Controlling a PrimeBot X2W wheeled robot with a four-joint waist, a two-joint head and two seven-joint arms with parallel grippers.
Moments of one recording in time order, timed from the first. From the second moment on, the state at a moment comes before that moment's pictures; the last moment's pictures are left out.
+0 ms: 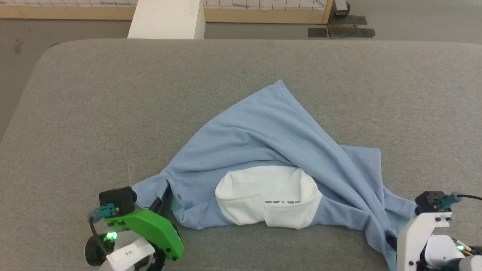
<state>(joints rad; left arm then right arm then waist) -0.06 0.28 -0.34 0.02 -0.65 0.18 0.12 0.00 -0.18 -0.08 0.12 0.33 0.13 0.82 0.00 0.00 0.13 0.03</state>
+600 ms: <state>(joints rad) -0.04 0.28 -0.34 0.02 -0.66 0.19 0.11 -0.22 -0.19 -0.10 0.04 0.41 0.13 0.28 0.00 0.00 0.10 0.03</state>
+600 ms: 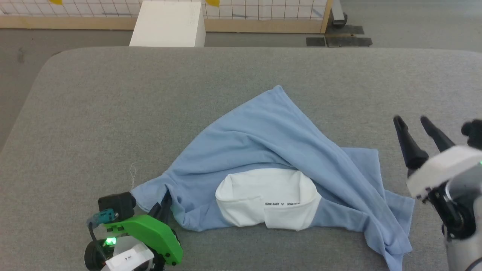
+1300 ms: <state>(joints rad) -0.22 0.21 -0.42 0.00 -0.64 0.13 0.08 -0.97 -0.28 0.26 0.66 0.24 0.13 0.54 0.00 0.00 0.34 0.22</state>
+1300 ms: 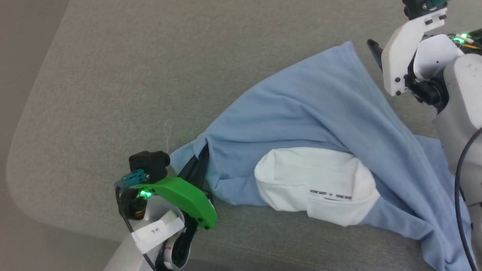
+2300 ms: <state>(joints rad) -0.25 0.21 -0.41 0.03 -0.63 0.13 0.05 -1.14 -0.23 0.20 0.78 0.26 0.13 0.63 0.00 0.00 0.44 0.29</state>
